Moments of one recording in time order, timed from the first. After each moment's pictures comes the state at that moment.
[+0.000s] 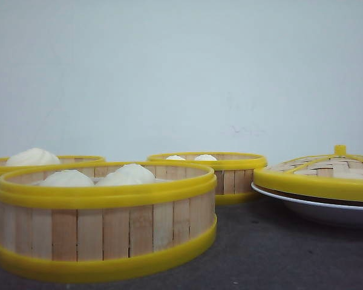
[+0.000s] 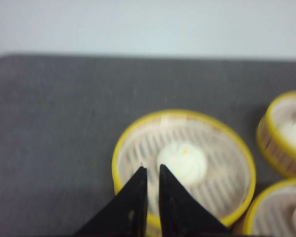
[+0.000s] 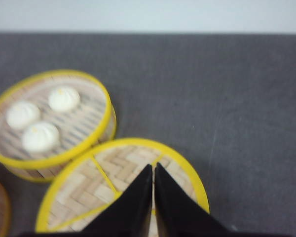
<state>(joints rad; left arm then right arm) -0.07 0.63 0.80 -0.55 -0.05 -0.03 0.08 0.80 0.87 -0.56 -0.08 0.08</state>
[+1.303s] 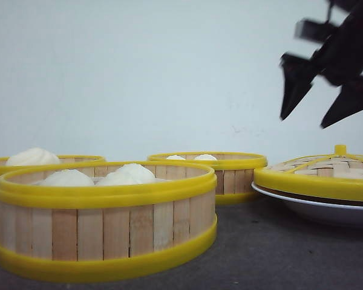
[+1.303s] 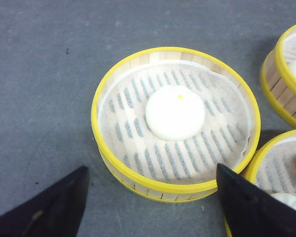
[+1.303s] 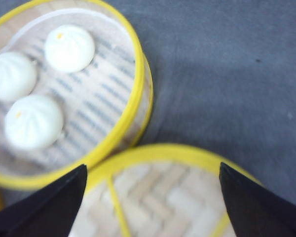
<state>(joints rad) -0.07 0.78 0.80 -0.59 0.00 -0.03 0.16 1.55 1.15 -0.41 -0.21 0.11</state>
